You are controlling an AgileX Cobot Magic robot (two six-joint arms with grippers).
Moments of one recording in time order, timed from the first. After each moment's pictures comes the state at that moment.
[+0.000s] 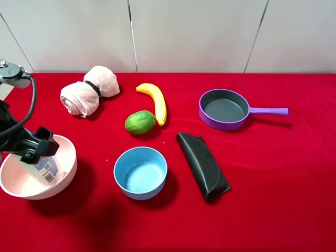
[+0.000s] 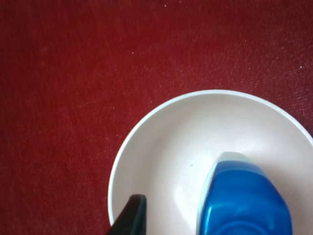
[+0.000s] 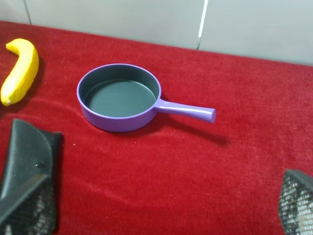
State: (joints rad) left arm -0.56 1.03 -0.54 0.36 0.63 -0.42; right arm 0.08 -0.01 -0.50 0.10 1.03 -0.17
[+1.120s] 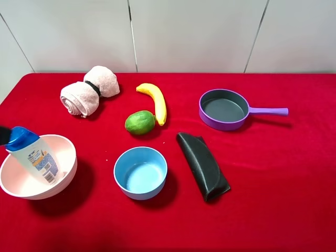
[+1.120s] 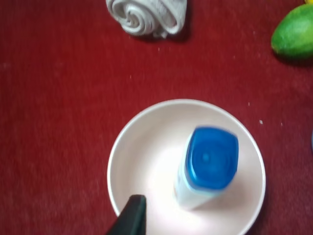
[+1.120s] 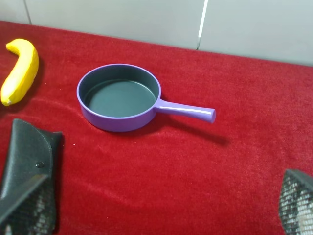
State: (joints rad) left arm -0.56 0.59 -0.60 0.22 0.92 -0.42; right arm 0.08 -0.01 -0.50 0.10 1.03 -0.17
